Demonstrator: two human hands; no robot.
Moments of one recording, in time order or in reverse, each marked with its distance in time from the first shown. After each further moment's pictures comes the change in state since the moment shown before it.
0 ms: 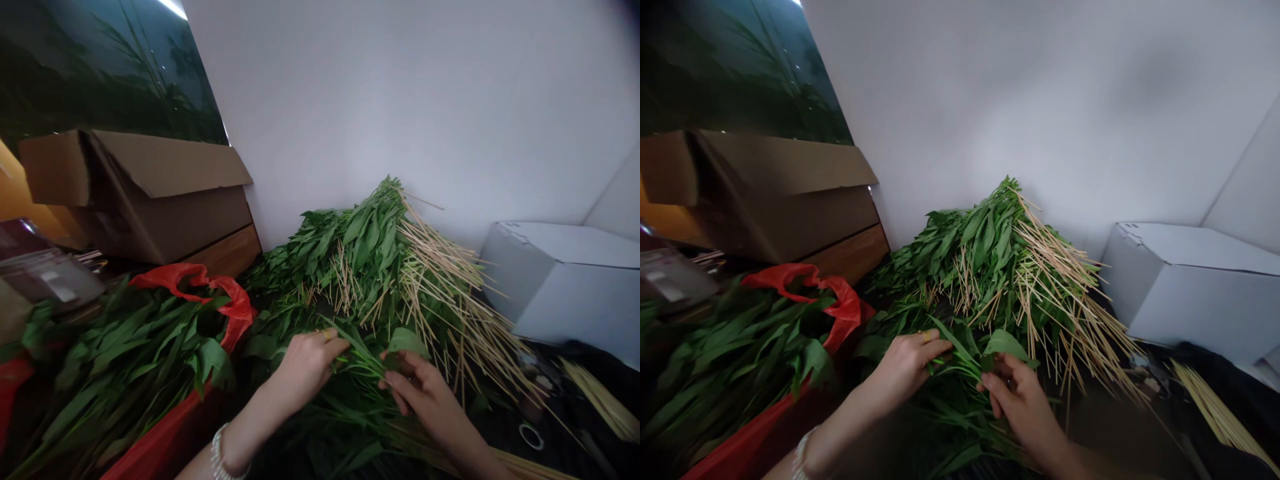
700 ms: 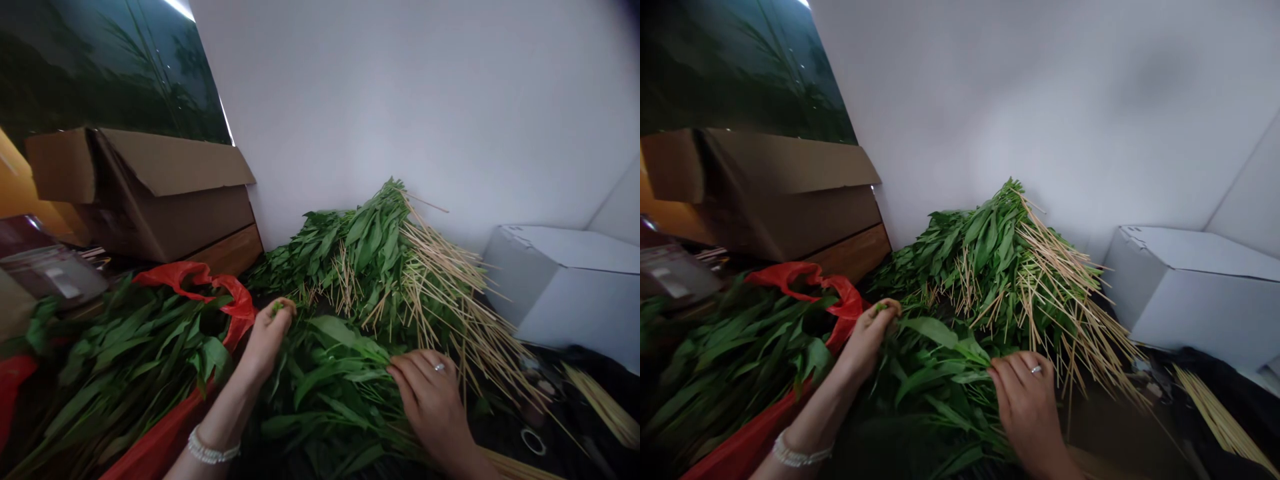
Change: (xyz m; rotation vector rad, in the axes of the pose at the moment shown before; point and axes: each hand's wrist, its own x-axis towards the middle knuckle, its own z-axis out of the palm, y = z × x) left_hand -0.008 -0.038 -0.013 -0.953 0.513 -0.710; right_hand -0.002 -0.001 0.000 -0.918 0.372 -0.788
